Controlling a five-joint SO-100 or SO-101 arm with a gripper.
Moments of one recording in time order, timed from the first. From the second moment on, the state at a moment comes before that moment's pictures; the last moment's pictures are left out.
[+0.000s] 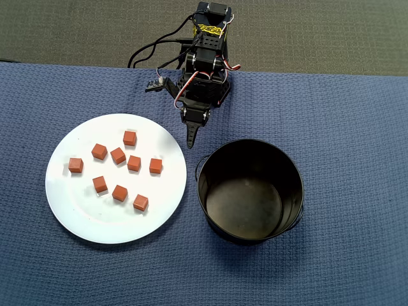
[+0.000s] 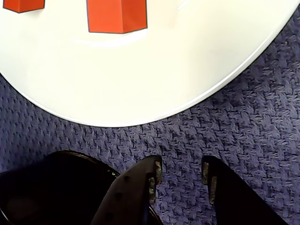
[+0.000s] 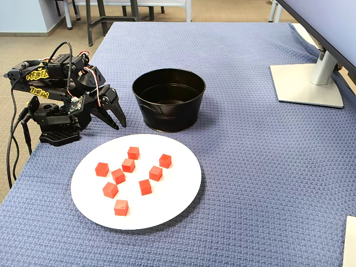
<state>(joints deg) 9.1 172.2 165.6 64.1 -4.8</state>
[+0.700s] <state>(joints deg) 13.1 157.9 152.0 69.8 -14.4</state>
